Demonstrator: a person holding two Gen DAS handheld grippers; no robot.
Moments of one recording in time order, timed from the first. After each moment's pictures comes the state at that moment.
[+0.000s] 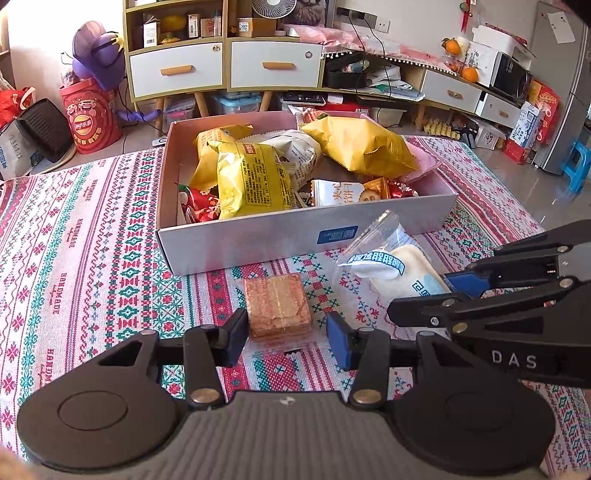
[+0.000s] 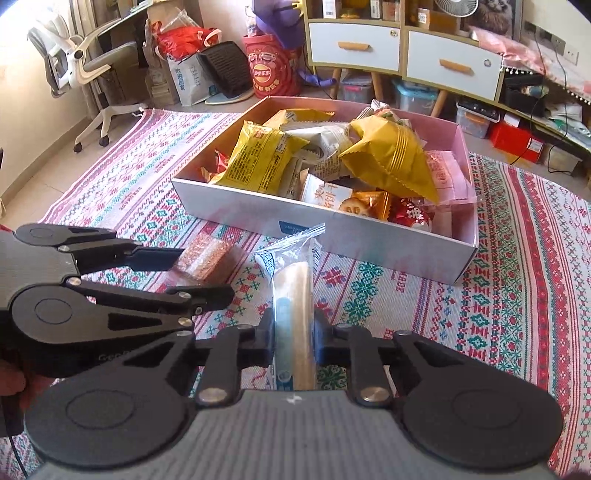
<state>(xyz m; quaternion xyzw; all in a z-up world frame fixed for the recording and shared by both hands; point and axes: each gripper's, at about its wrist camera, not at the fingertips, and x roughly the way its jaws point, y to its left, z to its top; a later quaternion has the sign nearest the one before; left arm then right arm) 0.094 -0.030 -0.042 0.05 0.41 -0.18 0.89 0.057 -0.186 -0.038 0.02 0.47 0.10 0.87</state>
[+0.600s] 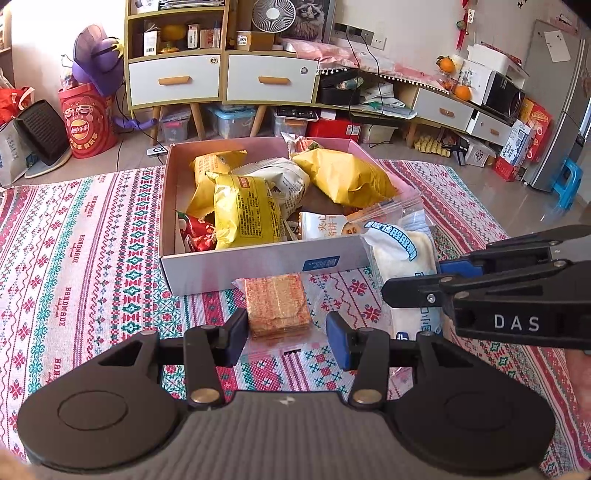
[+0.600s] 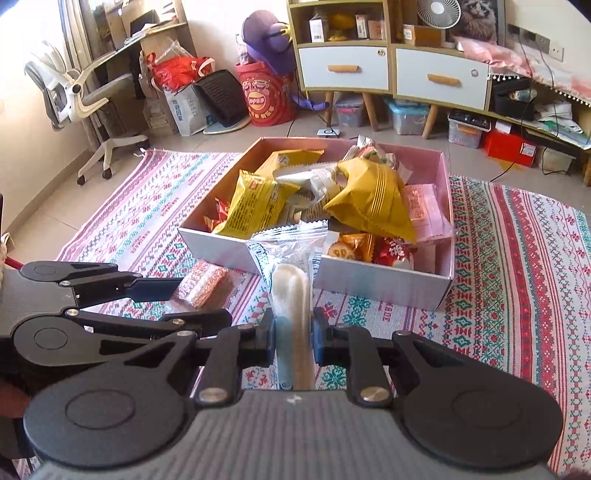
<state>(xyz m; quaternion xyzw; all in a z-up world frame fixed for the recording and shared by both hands) 0.091 -0.024 -0.015 0.02 0.40 -0.20 0.90 0.059 -0.195 -0.012 0.06 0.44 0.10 0.89</state>
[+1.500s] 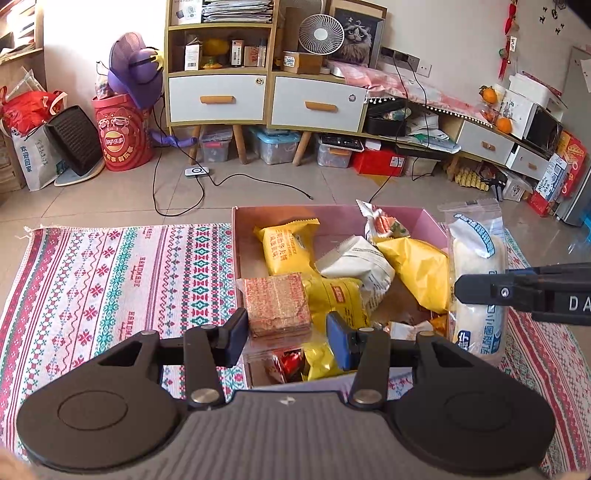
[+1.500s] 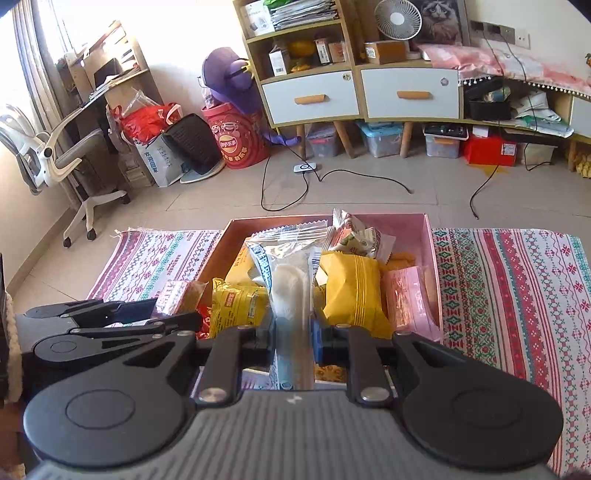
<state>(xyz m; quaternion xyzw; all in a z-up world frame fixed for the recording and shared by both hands) 0.170 -0.007 0.008 0.01 0.38 -0.14 0.91 0.124 -0.212 0.010 0.12 0.42 0.05 0.90</state>
